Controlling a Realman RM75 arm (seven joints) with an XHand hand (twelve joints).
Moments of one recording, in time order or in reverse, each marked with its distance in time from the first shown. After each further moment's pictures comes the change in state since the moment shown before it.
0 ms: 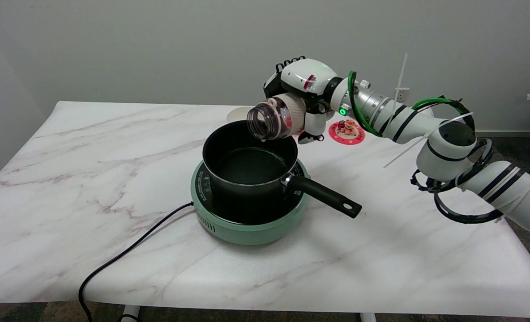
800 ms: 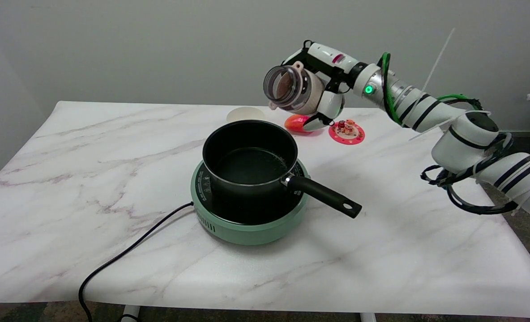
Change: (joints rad) arm 0.007 0.056 0.057 -0.100 0.365 0.080 0.087
